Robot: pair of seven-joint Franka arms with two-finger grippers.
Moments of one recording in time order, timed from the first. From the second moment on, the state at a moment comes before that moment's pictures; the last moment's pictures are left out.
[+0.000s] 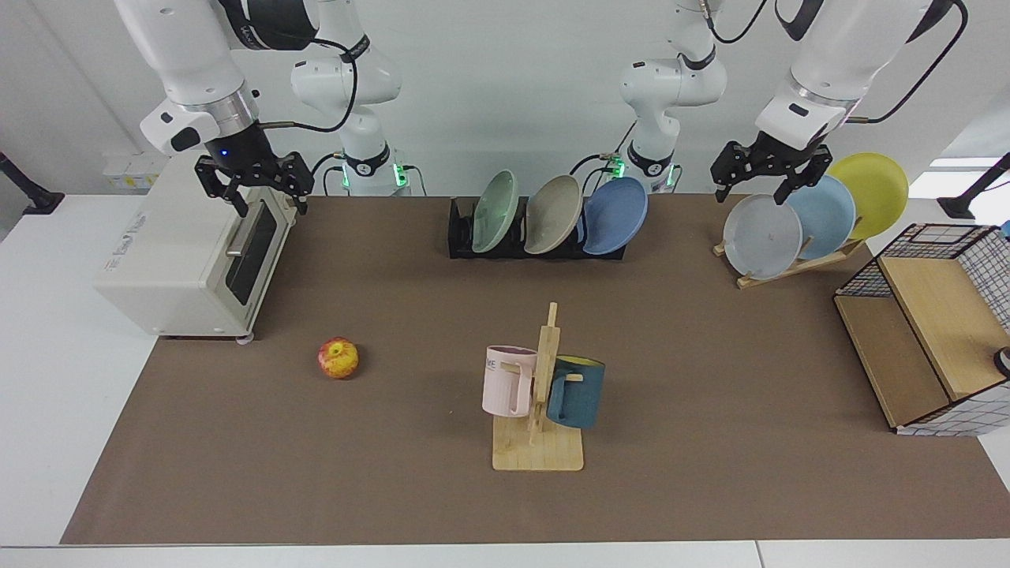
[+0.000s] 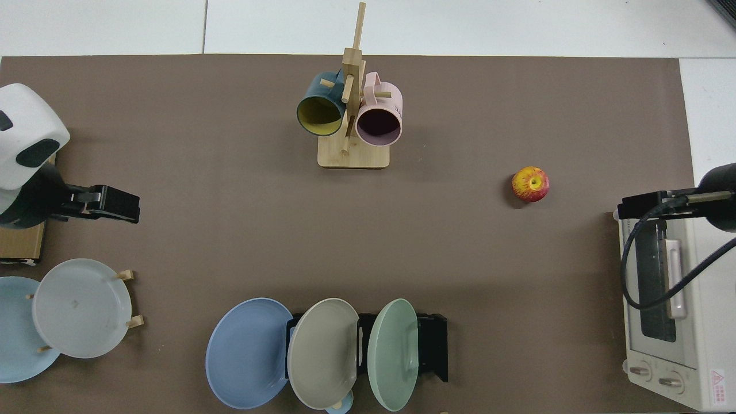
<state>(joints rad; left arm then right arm) -0.02 -0.02 -0.09 -1.55 -0.03 1.49 -0.04 0.08 -0.11 -0.09 -1.75 0.01 1.68 -0.01</state>
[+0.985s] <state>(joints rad) -0.02 -0.03 -0.08 -1.58 -0.03 1.48 -0.03 0.08 -0.11 -0.09 -1.75 0.01 1.68 -0.01</state>
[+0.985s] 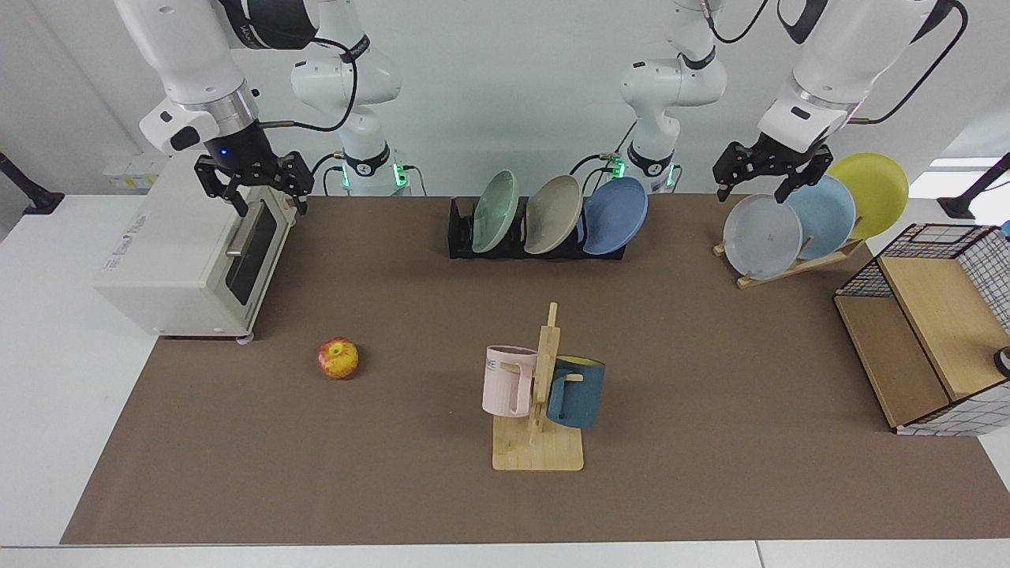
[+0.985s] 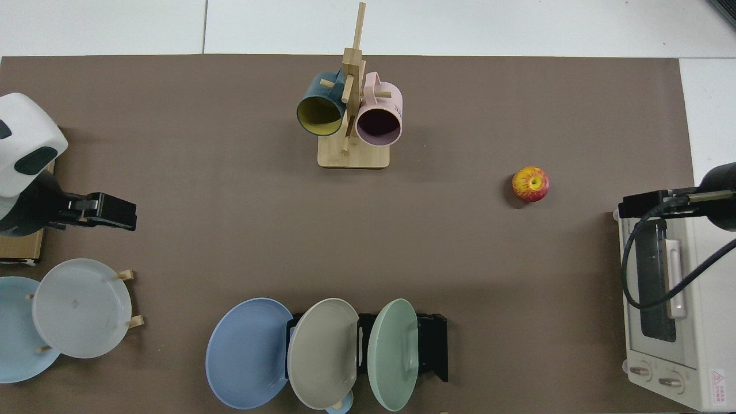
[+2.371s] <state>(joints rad) -0.07 -0.29 -0.15 -2.24 -0.08 1.80 -0.04 0.11 0.16 -0.06 -1.65 0.01 1.82 0.03</state>
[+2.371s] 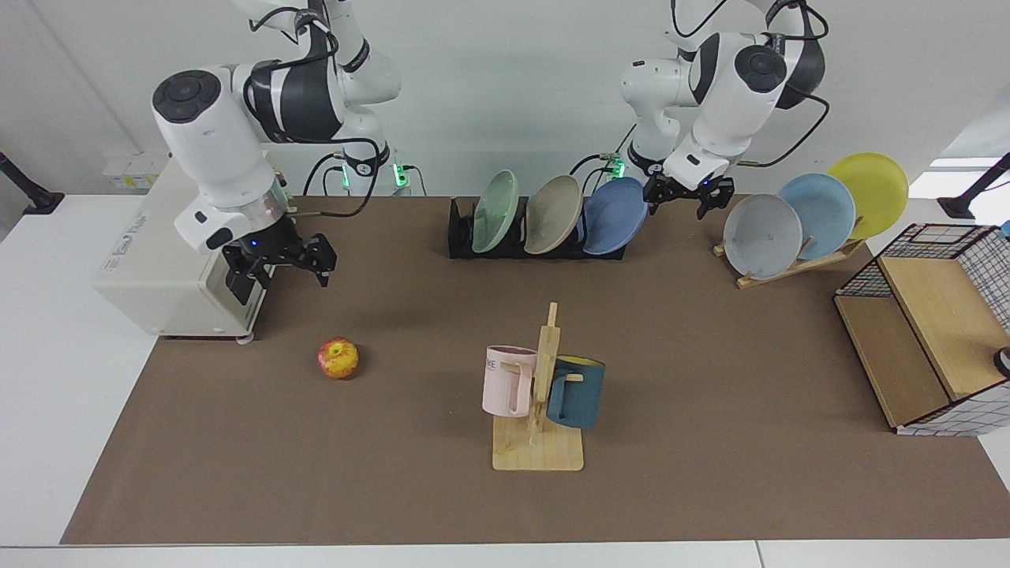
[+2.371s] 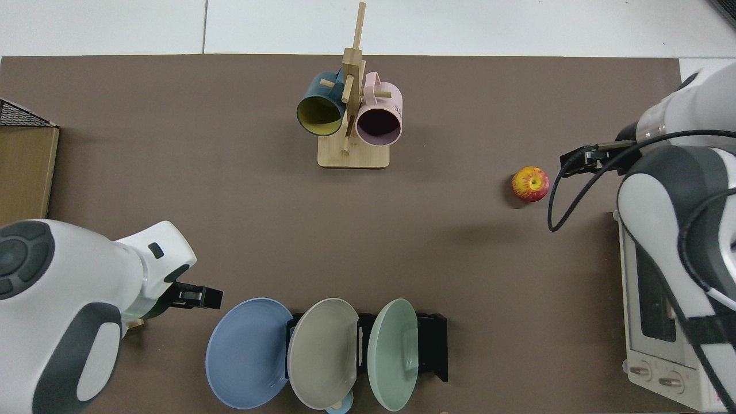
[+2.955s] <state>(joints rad) -0.09 -0.37 -0.21 -2.46 -0.16 1.85 -0.05 0.13 0.31 -0.06 -1.65 0.01 1.98 0.05</state>
